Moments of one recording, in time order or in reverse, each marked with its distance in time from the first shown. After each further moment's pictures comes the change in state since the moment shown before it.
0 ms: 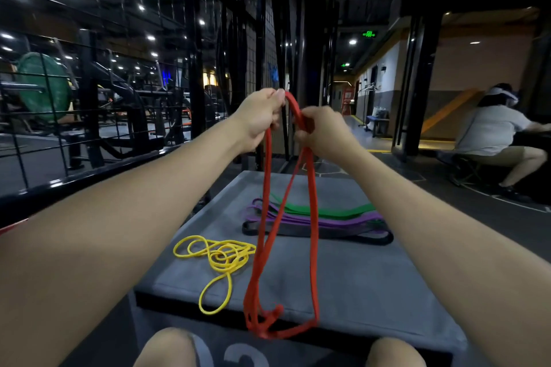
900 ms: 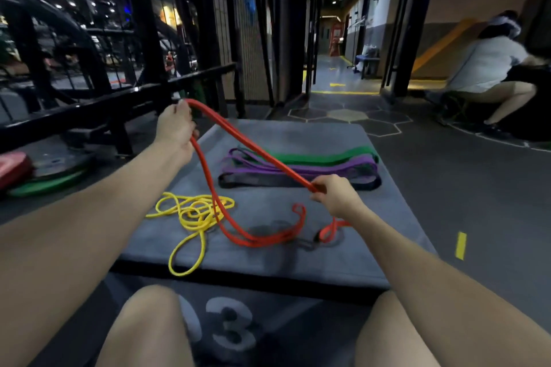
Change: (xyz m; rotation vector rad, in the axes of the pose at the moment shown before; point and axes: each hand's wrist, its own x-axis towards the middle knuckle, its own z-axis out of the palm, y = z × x) left_hand 0.015 -0.183 -0.034 -0.220 0.589 -0.283; right_hand -0.104 0.187 0.130 -0.056 -0.335 0.407
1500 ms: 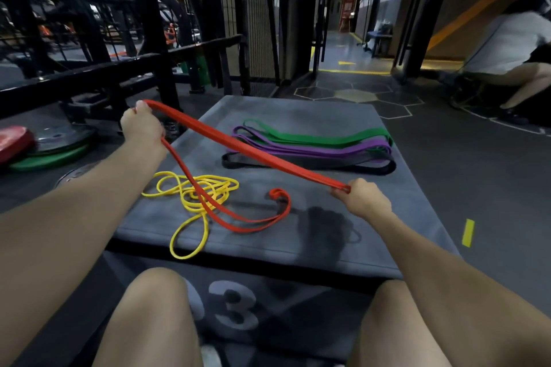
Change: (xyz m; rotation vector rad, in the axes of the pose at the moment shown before) left_hand 0.041 -0.043 -0.056 0.079 0.346 -0.061; right_hand 0.003 0.044 0.020 -0.090 -0.096 0.383
